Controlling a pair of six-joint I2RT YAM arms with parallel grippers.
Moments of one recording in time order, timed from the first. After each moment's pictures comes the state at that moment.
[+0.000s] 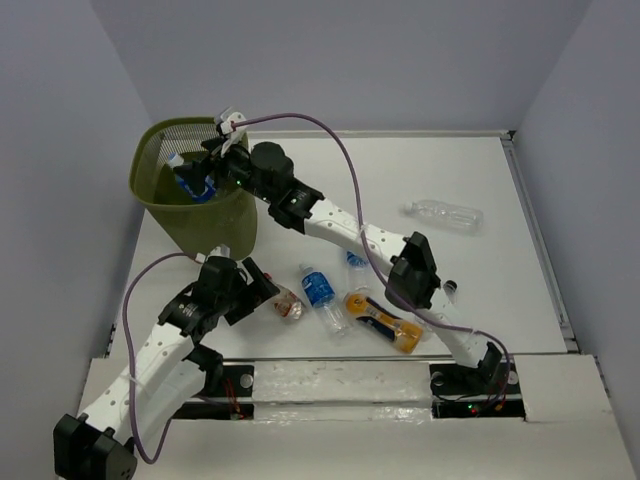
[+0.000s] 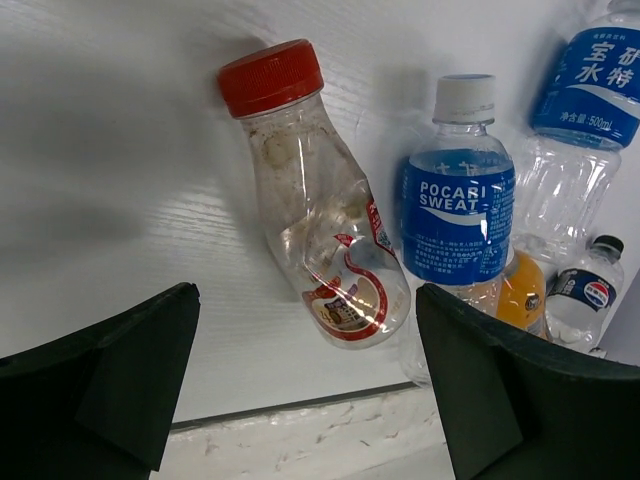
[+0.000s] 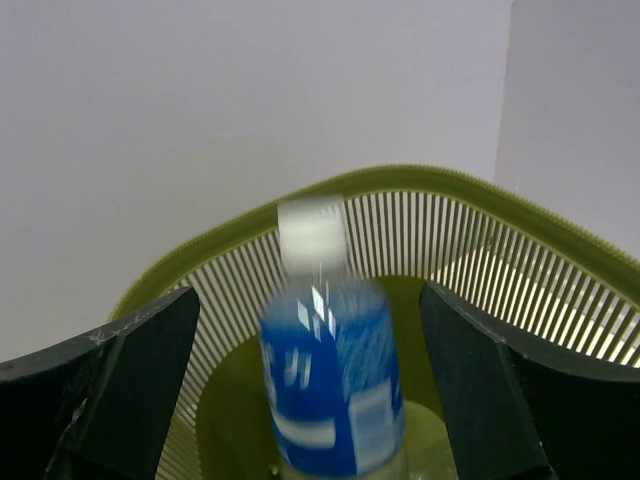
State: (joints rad) left arm -0.43 0.65 0.44 -0.63 0.05 -0.96; right arm 0.99 2.44 2.47 0.23 -0.03 0.15
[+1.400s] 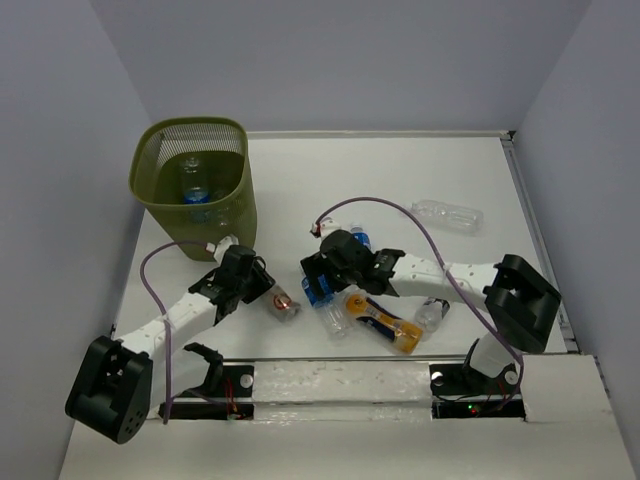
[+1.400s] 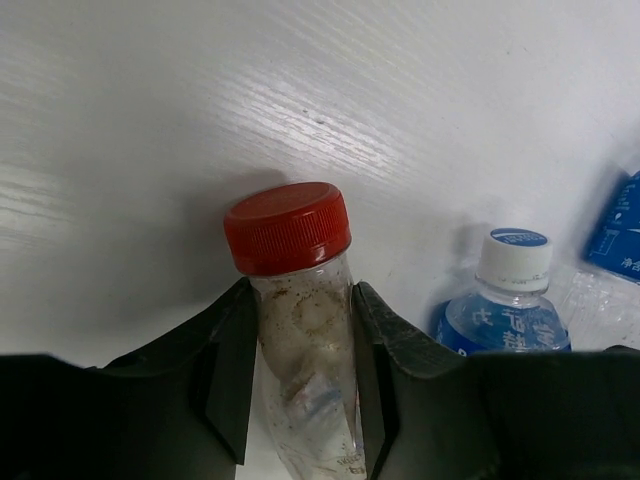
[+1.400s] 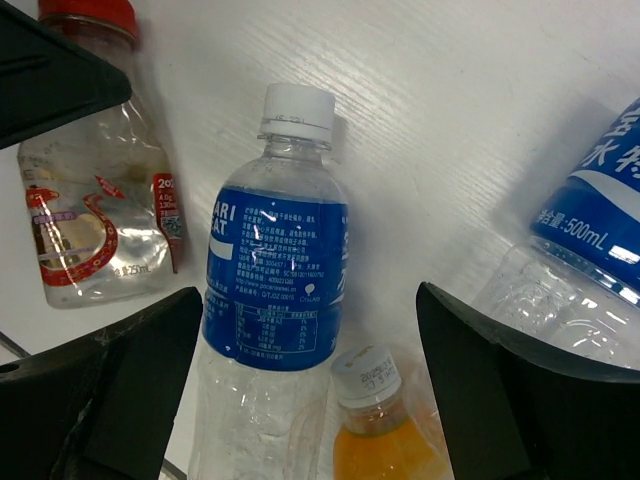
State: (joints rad) left arm -0.45 1.05 0.38 -0.19 -0.13 -0.98; right arm 1.00 1.60 1.02 -0.20 0.16 0.39
